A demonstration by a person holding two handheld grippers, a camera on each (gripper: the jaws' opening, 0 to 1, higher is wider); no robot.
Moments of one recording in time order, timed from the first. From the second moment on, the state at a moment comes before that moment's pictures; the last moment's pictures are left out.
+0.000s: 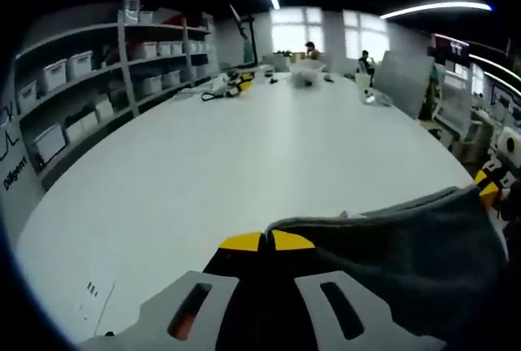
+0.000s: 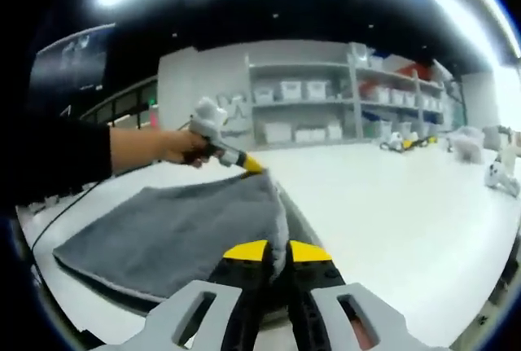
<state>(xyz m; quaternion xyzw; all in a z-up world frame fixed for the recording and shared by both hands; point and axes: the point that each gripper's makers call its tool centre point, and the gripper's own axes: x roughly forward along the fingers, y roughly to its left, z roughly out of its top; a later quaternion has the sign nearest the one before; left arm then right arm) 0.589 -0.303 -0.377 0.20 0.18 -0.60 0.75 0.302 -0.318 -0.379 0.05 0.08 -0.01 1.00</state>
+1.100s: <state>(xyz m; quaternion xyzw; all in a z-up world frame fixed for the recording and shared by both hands) 0.591 -0.284 -0.342 0.08 0.15 -0.58 0.80 0.305 -0.277 -0.320 0.00 0.00 0.05 1.00</state>
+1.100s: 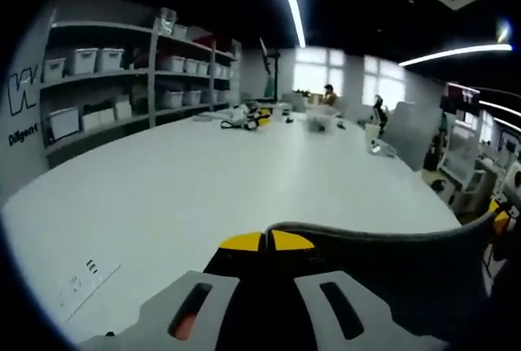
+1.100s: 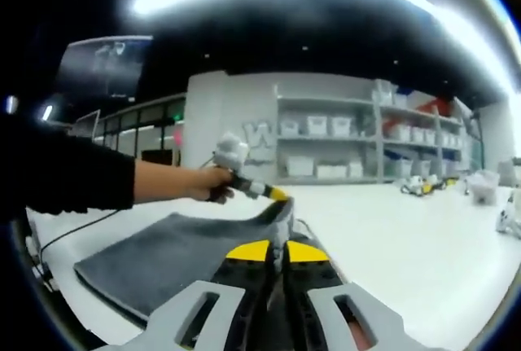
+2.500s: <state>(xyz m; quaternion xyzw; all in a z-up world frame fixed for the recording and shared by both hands) 0.602 -0.077 -0.279 0.08 0.12 -0.51 0.85 0.320 -0.008 -0.267 -0.08 -0.05 0.30 0.95</state>
